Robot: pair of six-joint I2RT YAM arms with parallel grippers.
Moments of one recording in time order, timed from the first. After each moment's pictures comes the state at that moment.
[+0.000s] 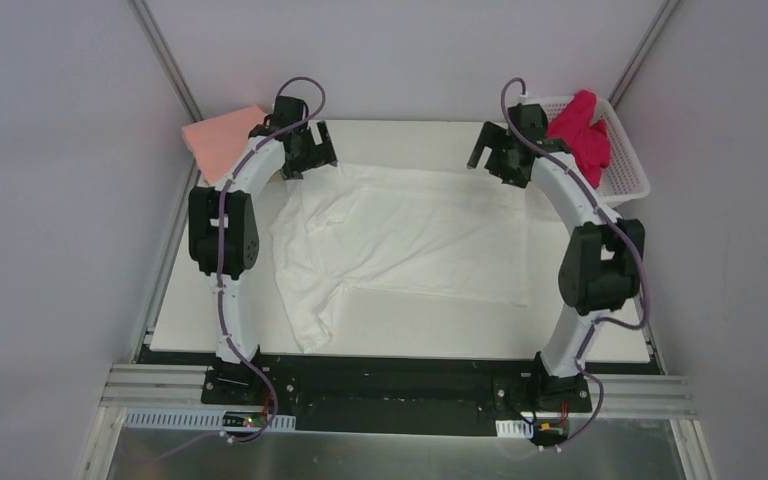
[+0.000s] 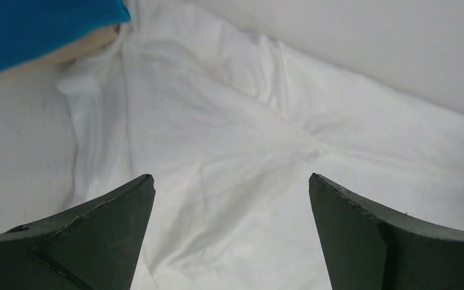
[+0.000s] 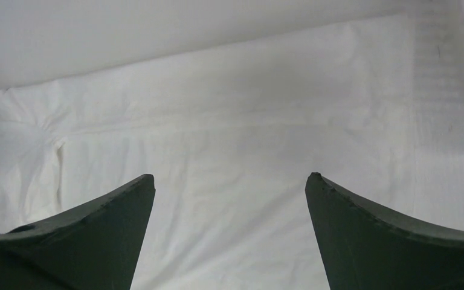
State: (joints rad) left arm -0.15 2.16 1.84 -0.57 0.05 -0.46; right arm 0.17 1.93 1.67 -0.61 0.02 0.46
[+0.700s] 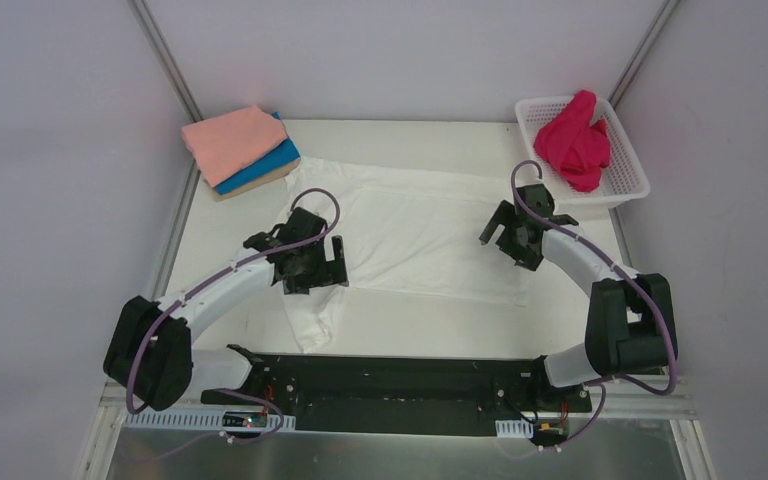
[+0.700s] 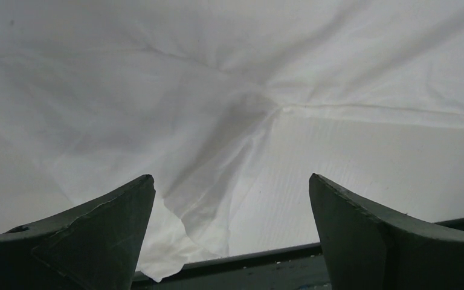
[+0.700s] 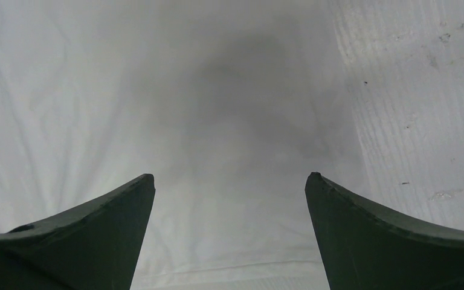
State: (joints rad) left arm -0.51 1.31 0.82 -0.62 -0.02 -0.65; right arm 0.19 1.46 0.88 -0.49 0.09 0.66
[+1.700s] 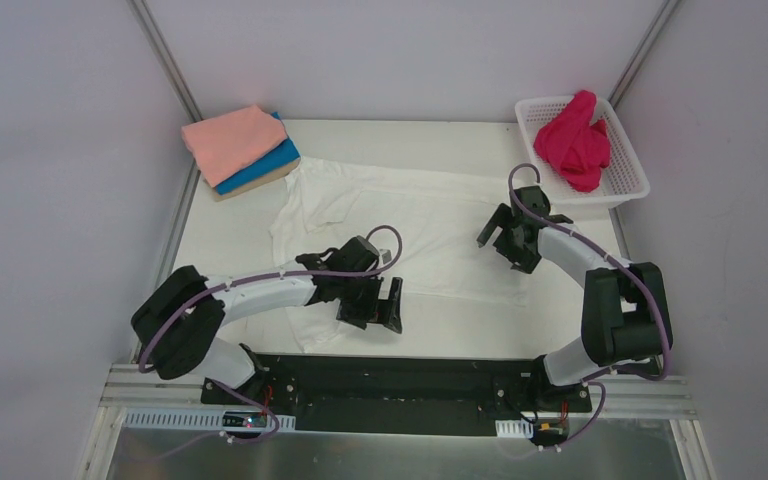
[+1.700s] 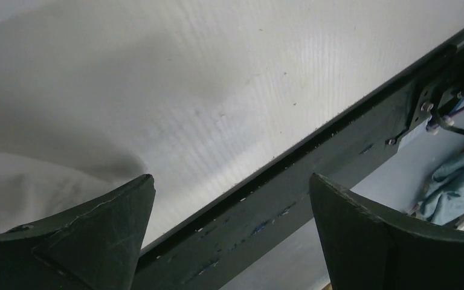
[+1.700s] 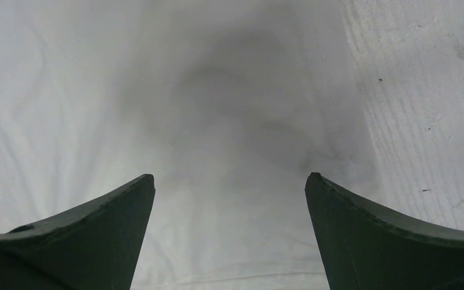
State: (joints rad) left arm -0.84 1.41 0.74 -0.37 0.30 -0.72; right arm 0.18 1.52 0.87 -0.46 0.09 0.71
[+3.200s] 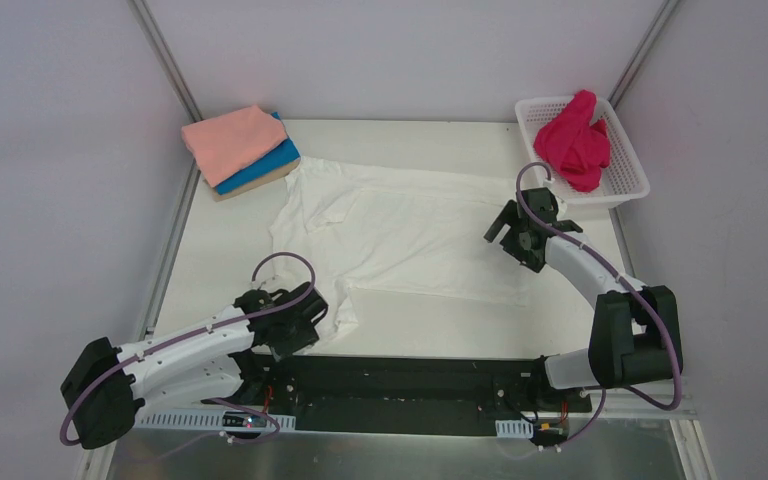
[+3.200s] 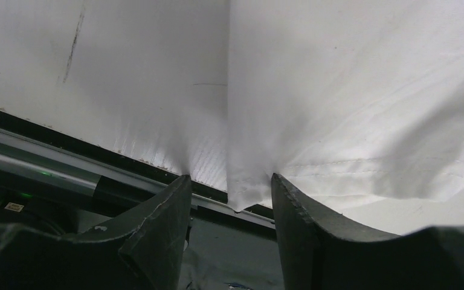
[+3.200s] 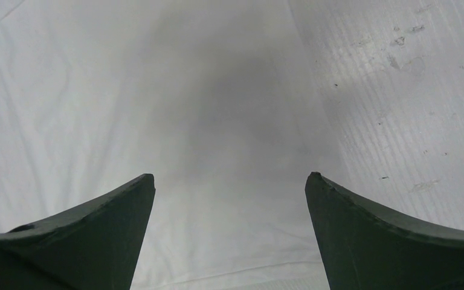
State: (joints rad) left arm -0.89 0.92 0.46 -0.95 -0.30 -1.38; right arm 0.18 1.40 0.84 -0.46 0.17 0.71
